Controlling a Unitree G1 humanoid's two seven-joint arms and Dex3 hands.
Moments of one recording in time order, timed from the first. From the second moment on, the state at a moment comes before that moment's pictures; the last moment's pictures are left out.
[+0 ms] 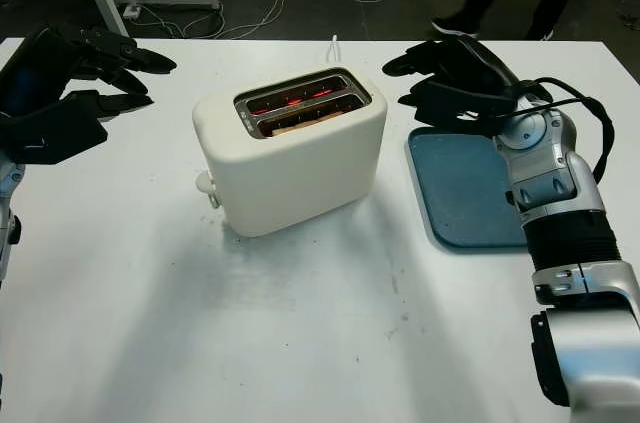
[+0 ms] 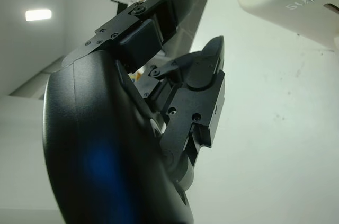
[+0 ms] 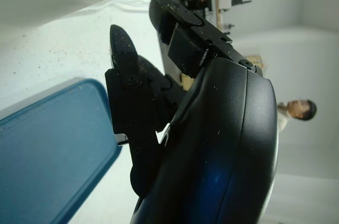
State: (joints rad) left arm -0.48 0.63 0.06 -0.19 0.28 0.18 -0.33; right arm -0.75 -0.60 0.10 0.47 -0.33 -0.05 0.33
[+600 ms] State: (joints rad) left arm -0.48 0.63 0.07 -0.19 0.28 0.18 -0.33; right arm -0.75 -0.60 0.11 0.47 -0.33 -0.05 0.33
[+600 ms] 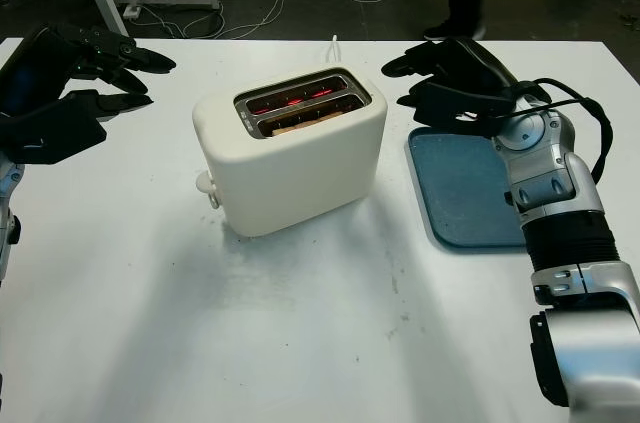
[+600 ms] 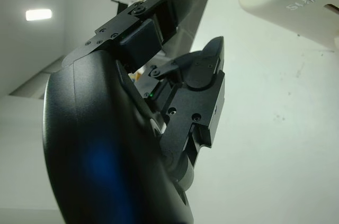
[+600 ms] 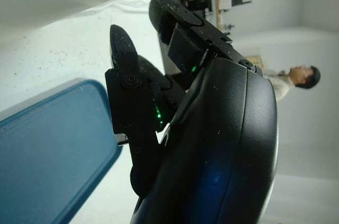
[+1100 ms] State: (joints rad) left arm -0.48 0.63 0.07 -0.19 0.28 0.17 -0.33; right arm -0.75 -0.60 0.11 0.46 -0.33 -0.05 0.33
